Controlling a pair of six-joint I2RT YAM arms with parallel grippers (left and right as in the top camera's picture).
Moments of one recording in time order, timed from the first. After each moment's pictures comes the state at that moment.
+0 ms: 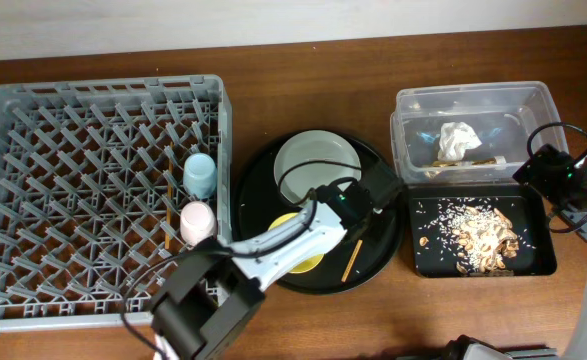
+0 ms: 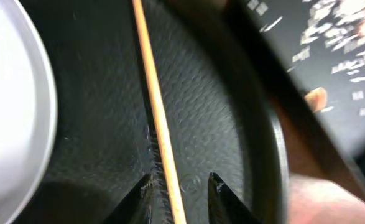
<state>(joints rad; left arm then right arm) -0.93 2.04 1.45 -0.53 0.03 -0.27 -0.48 1.35 1.42 -1.28 0.05 0.40</state>
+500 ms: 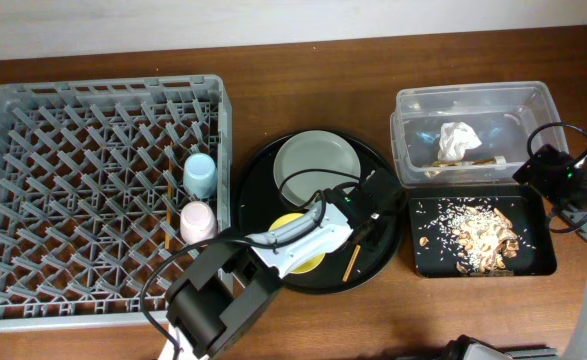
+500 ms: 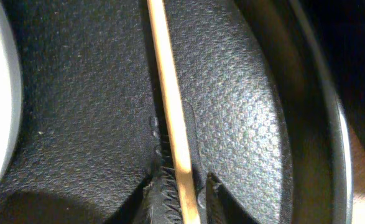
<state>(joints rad) -0.93 2.12 1.45 -0.53 0.02 -0.30 -0.48 1.35 1.42 -1.28 0.05 0.40</state>
